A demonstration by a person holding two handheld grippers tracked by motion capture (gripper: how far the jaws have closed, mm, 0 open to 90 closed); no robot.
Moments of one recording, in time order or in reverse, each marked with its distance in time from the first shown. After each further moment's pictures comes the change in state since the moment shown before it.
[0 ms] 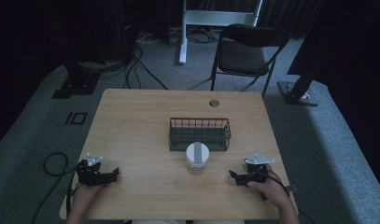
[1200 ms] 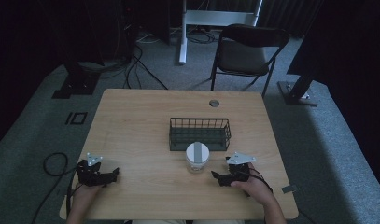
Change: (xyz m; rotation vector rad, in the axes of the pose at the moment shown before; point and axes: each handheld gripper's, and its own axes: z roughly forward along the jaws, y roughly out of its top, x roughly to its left) left arm 0.000 0.000 0.000 0.000 -0.001 0.001; right arm 0.047 0.028 0.025 -0.044 0.107 -0.100
